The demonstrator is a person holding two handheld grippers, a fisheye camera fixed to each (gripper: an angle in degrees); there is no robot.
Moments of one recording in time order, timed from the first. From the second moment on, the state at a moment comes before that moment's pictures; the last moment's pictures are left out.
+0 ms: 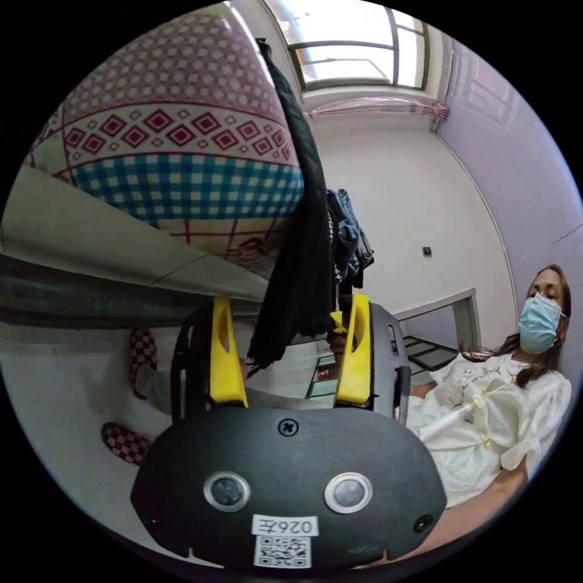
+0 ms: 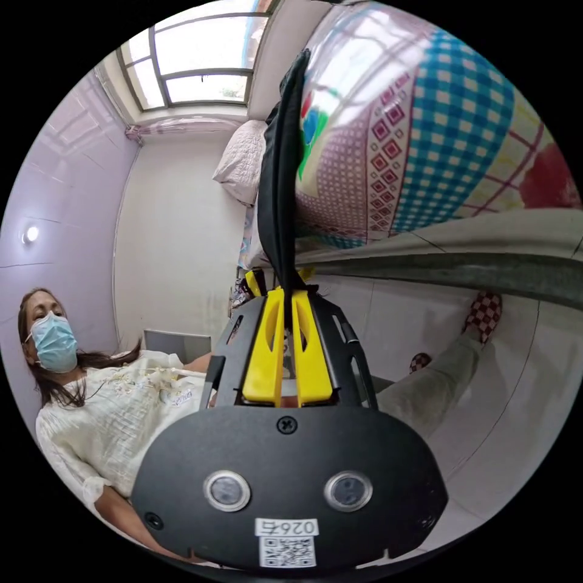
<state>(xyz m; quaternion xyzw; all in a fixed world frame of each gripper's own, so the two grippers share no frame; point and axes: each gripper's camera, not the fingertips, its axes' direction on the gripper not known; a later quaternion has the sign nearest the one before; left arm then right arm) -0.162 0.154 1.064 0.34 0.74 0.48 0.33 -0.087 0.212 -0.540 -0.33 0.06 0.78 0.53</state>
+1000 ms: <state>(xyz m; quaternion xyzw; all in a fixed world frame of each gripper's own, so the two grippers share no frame) -0.241 0.205 1.088 0.31 0.71 0.56 0.30 -0.042 0.101 -0.556 -0.31 0.03 0.78 0.54</state>
